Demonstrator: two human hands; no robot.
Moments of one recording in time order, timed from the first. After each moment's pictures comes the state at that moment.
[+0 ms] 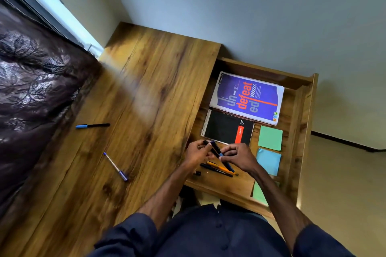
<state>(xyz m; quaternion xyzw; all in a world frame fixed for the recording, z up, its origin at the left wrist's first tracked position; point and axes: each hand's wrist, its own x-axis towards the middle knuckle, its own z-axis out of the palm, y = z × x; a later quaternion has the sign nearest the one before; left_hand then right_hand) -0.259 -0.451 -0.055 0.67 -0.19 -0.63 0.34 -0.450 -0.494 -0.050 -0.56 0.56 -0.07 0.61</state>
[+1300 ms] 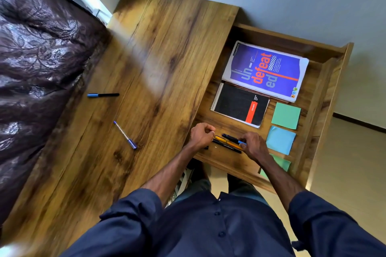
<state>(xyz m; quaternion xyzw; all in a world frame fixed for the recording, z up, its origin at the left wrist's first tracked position) -0.254 -0.425 -0.077 0.78 -0.36 -0.49 0.14 -0.471 -0.463 -0.128 -0.72 0.58 0.10 0.36</state>
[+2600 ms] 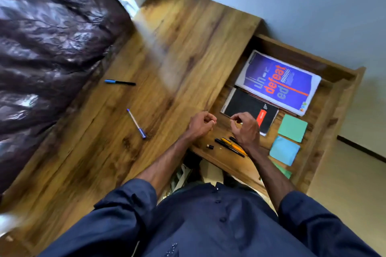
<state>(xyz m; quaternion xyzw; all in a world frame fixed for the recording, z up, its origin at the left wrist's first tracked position) -0.217 -0.427 -0.035 0.77 -0.38 -0.45 0.23 -0.396 -0.484 -0.068 -0.75 0.55 -0.19 0.33</state>
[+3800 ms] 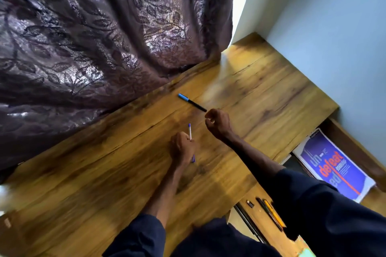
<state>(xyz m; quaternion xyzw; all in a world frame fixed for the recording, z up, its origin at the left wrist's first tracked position) 0.023 -0.313 -0.021 0.93 -0.09 -0.24 0.25 -0.017 -0.474 -0.032 -0.89 0.30 -0.10 0.33</state>
